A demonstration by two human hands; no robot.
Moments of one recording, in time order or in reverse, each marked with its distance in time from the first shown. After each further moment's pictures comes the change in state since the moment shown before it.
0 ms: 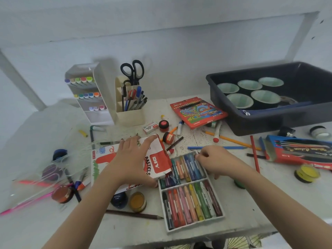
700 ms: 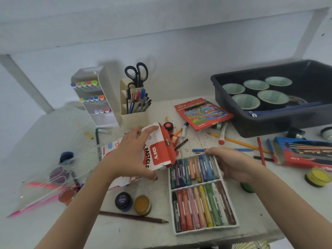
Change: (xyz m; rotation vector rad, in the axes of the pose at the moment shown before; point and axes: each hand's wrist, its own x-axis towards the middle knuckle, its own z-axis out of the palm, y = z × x) left_hand 0.009 -0.017 -0.018 -0.196 0.059 0.064; right_hand 0.013 0.023 -0.003 0.954 -0.214 0.195
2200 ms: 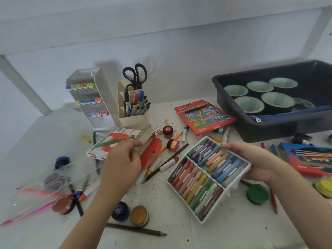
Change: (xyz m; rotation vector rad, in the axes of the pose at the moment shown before) left_hand -0.013 0.025 0.014 -0.175 0.611 -0.174; right_hand -0.001 -0.015 -0.043 0.202 -0.147 0.035
